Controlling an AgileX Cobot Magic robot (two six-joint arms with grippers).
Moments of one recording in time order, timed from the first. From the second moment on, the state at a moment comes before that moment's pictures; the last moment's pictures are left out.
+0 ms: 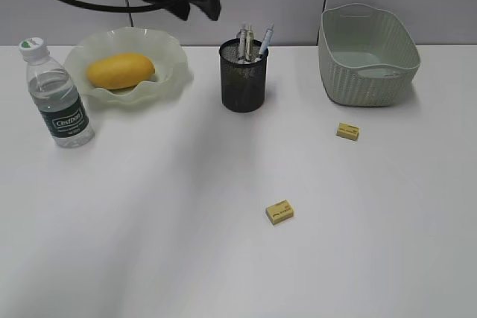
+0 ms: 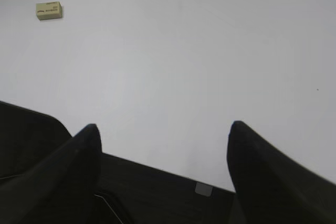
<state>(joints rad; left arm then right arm) -0.52 2.01 -1.92 -0.07 0.98 -0.15 0.51 0.30 -0.51 -0.17 1.06 0.18</state>
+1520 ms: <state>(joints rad) -0.52 0.74 -0.73 0.02 1.07 -0.02 0.51 0.30 -0.51 -0.17 1.06 0.18</state>
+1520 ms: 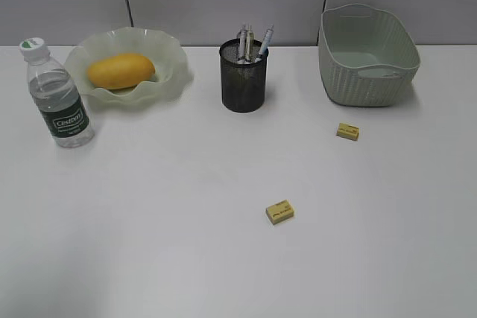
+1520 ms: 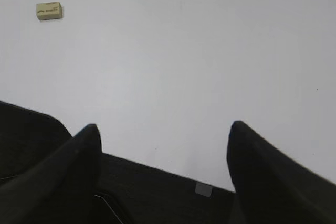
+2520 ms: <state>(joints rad) -0.52 0.17 -0.53 0.01 1.07 -0.02 0.51 0.30 -0.51 -0.17 1.06 0.18</state>
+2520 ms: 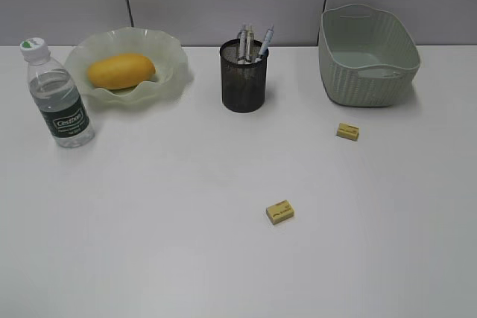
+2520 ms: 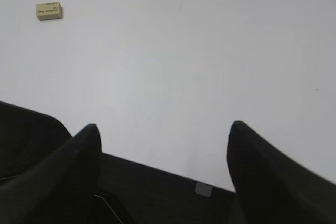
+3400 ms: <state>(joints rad) -0.52 0.17 -0.53 0.01 1.07 -0.02 0.51 1.09 -0.70 -0.20 0.85 0.18</state>
